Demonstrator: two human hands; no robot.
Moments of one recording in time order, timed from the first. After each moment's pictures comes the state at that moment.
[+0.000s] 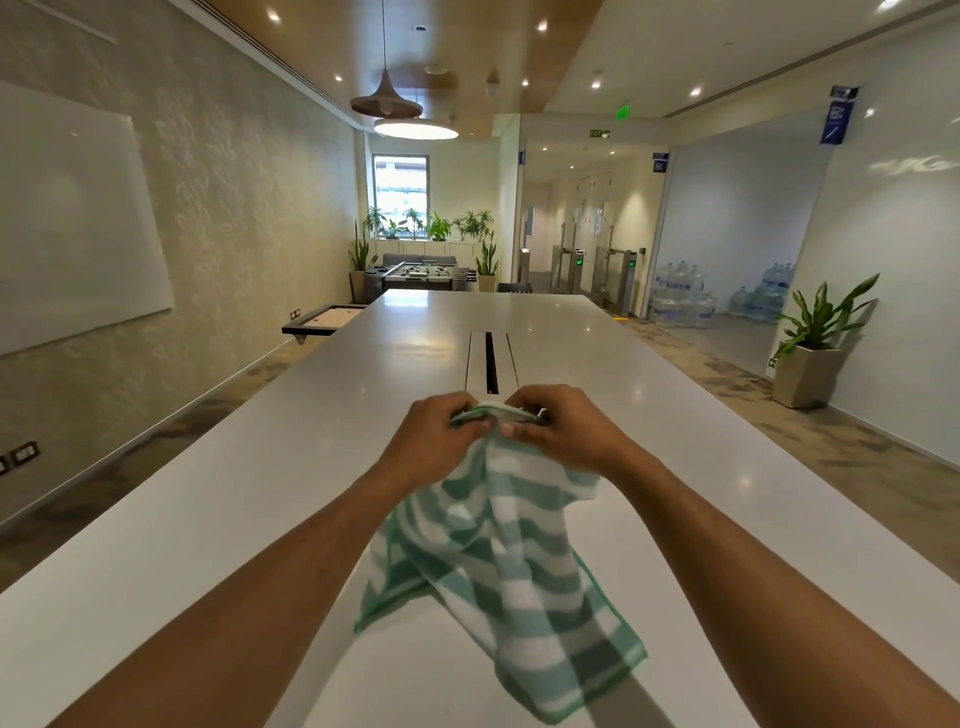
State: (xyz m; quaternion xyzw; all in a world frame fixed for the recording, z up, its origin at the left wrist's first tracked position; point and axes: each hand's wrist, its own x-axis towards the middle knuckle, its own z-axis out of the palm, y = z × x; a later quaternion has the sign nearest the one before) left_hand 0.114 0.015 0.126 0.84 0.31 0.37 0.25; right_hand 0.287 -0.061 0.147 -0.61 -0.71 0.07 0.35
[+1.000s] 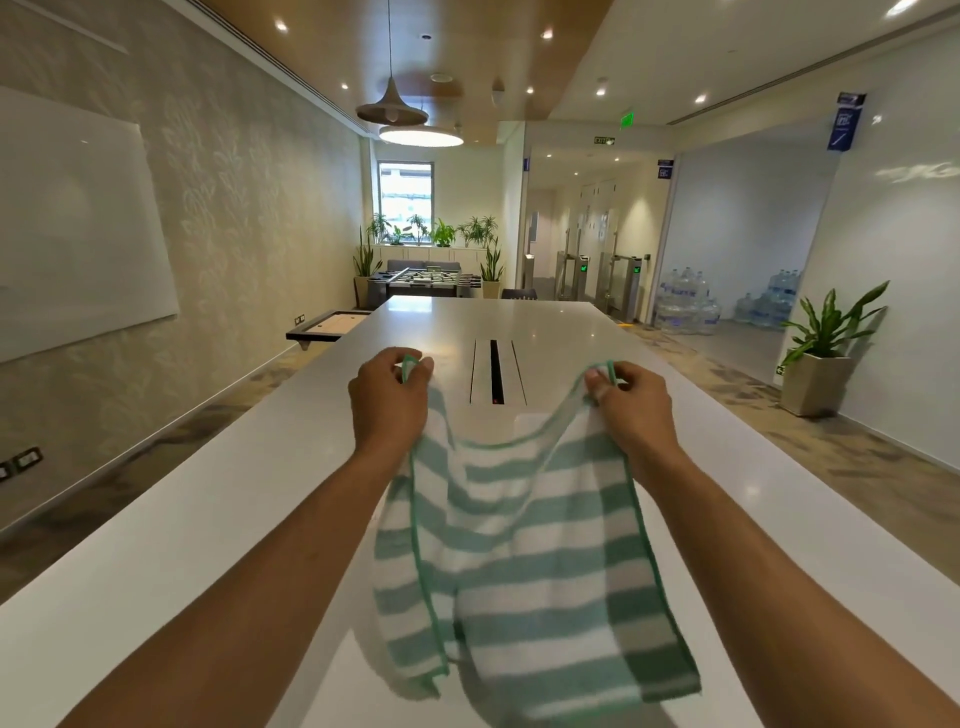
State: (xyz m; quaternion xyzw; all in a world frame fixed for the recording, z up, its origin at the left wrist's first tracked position) left_hand 0.105 0.053 0.157 0.62 0.43 0.59 0.28; right_hand 0.321 -0.050 0.158 -0.65 -0.39 0.12 0.64
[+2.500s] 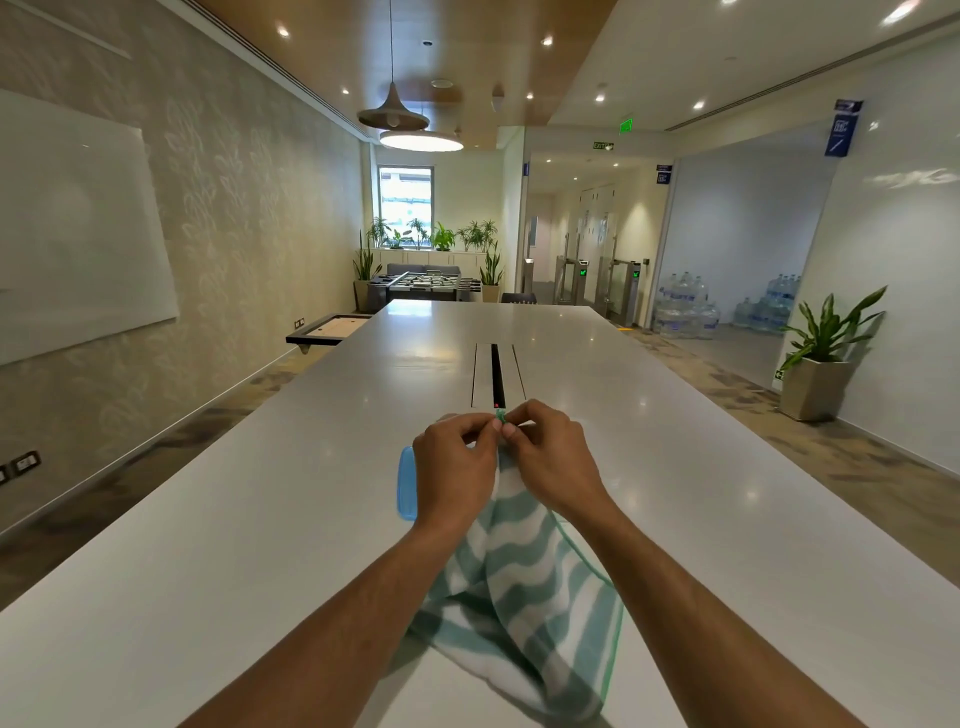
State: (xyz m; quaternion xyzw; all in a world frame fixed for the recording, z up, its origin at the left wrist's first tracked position) left_hand 0.138 -0.011 0.122 0.67 0.39 0.56 0.28; right_hand 0.239 -0.051 0.136 -0.66 -0.56 0.08 0.50
